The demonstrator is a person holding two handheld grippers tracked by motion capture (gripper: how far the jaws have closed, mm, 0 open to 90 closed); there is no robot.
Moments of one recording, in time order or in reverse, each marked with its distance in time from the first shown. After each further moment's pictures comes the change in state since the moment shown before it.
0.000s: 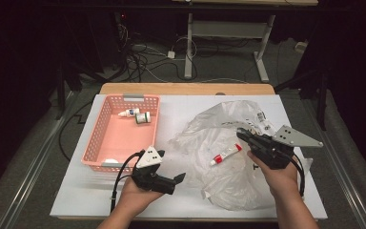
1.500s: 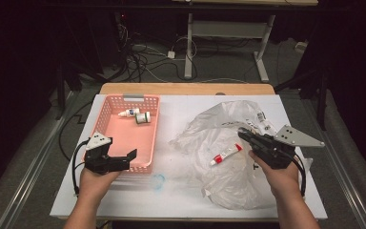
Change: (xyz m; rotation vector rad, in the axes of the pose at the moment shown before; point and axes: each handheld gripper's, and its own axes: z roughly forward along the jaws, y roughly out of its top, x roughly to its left) left arm 0.089 -0.024 -0.068 -0.021 0.310 -0.208; right arm -0.003 -0.001 -0.002 0.002 -0.007 0.003
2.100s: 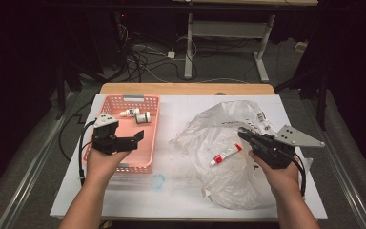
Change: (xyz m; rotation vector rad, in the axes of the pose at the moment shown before) left arm -0.003 0.056 0.021 -0.012 0.018 -0.016; right arm 0.001 0.001 0.000 -0.002 -0.003 0.000
